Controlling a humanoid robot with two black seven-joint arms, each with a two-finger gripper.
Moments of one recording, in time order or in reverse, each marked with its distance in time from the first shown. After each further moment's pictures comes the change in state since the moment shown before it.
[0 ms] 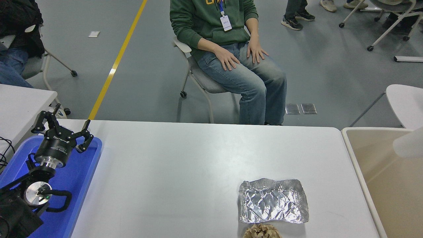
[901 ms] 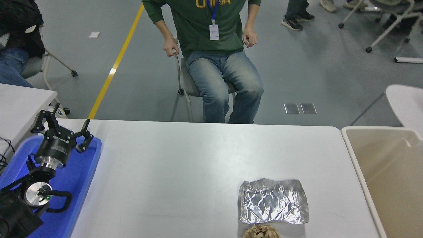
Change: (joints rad) left arm 0.000 0.000 0.000 0.000 0.000 0.000 0.000; right arm -0.464 0.566 -0.004 -0.656 0.207 -0.594 0.001
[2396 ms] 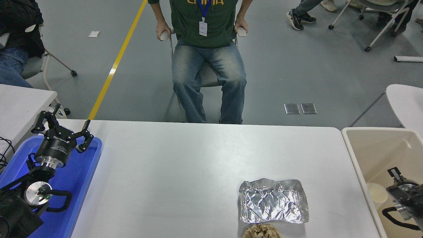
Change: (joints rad) left arm 0.000 0.000 0.000 0.000 0.000 0.000 0.000; right arm -0.229 0.572 0.053 -0.604 0.269 -0.182 0.001
